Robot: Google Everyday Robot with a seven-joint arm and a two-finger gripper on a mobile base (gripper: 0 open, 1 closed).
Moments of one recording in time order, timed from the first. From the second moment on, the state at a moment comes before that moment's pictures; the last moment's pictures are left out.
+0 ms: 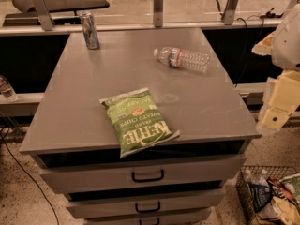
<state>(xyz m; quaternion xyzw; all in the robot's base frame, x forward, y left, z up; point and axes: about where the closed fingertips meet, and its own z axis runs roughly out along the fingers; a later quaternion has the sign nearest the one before) 0.438 -0.217 0.976 -0.60 0.78 -0.03 0.16</state>
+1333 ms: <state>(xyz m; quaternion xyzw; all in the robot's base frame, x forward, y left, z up) 0.478 -0.112 0.919 -0.66 0.73 0.04 0.18</state>
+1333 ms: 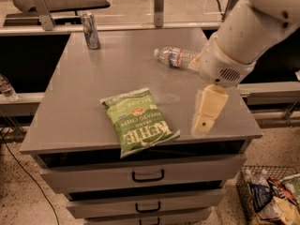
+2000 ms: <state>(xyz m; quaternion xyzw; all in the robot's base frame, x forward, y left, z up) 0.486 -0.068 0.872 -0.66 0.72 0.10 0.18</state>
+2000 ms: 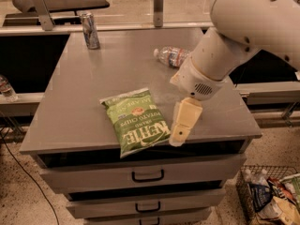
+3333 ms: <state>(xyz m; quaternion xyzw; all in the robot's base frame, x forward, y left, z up) 0.469 -0.046 0.856 -0.63 0.74 0.14 0.18</state>
